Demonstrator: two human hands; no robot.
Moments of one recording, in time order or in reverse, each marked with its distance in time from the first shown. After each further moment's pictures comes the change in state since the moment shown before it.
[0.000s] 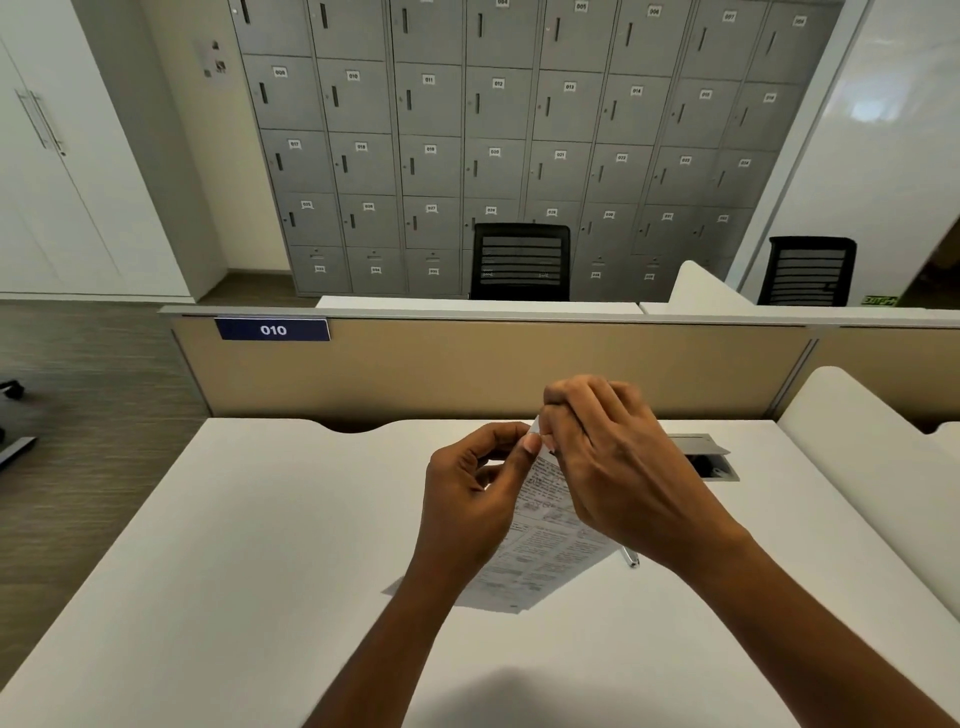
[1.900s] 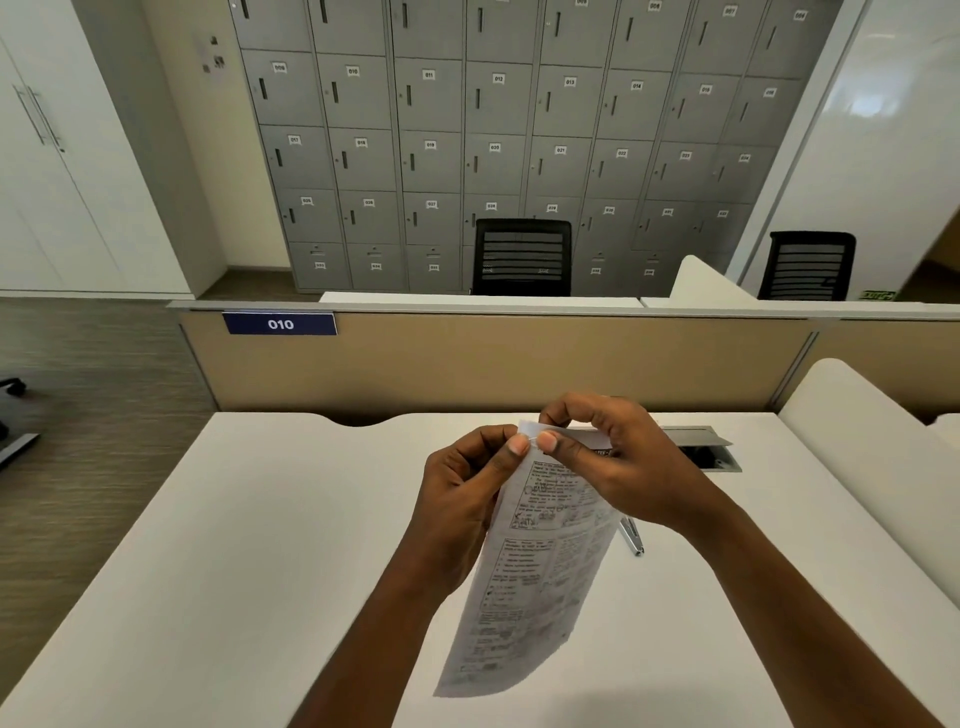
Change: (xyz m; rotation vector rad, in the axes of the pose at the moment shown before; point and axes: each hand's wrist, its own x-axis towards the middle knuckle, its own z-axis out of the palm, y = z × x) left_hand -0.010 0.002 -0.027 -0.494 -0.186 -0.332; right_hand 0.008 -0.009 -0.013 1.037 -0.155 0.380
